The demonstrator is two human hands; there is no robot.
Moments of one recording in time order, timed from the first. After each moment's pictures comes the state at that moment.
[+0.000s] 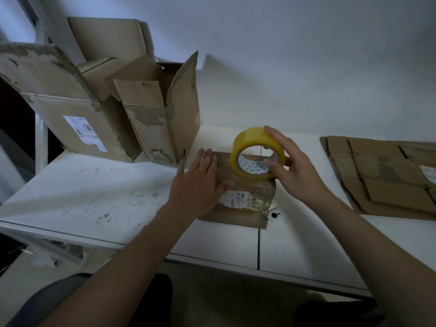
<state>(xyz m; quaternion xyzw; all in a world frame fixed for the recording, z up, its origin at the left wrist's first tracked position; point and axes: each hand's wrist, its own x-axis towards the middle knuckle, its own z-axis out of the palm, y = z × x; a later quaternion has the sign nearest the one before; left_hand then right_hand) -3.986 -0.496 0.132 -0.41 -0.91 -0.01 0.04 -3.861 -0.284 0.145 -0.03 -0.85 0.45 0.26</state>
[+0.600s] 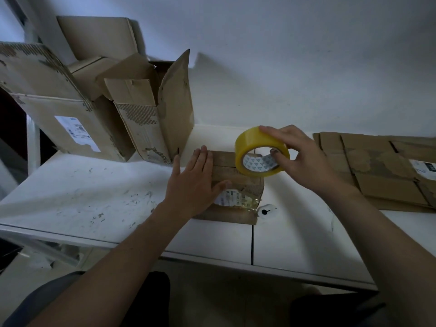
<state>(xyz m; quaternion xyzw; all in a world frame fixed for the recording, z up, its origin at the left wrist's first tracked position) -3.983 -0.491 0.126 -0.42 -0.90 0.01 0.06 -3.846 -0.259 0.167 -0.03 -0.91 0.31 0.27</state>
